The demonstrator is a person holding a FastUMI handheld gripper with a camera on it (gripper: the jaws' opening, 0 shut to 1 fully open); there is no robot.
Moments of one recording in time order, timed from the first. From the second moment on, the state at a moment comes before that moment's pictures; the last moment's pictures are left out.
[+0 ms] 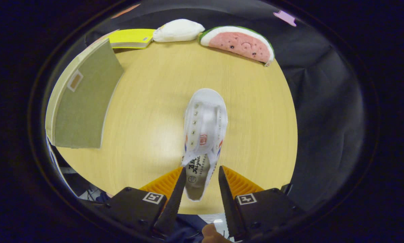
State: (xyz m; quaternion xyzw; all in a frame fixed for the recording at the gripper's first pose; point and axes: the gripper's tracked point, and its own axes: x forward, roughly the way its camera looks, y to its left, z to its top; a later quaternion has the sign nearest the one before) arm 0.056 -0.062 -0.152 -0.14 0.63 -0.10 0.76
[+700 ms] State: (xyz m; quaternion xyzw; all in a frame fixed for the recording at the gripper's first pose) arm 0.077 -0.082 -0.198 -0.07 0.64 -0.04 0.76
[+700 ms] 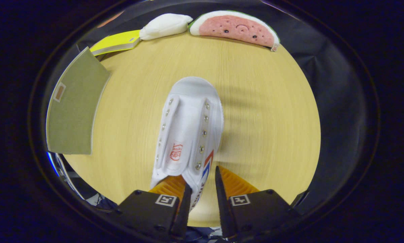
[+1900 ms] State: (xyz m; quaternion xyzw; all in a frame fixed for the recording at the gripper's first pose) arm 0.028 0.012 -0.145 0.05 0.63 0.02 0.78
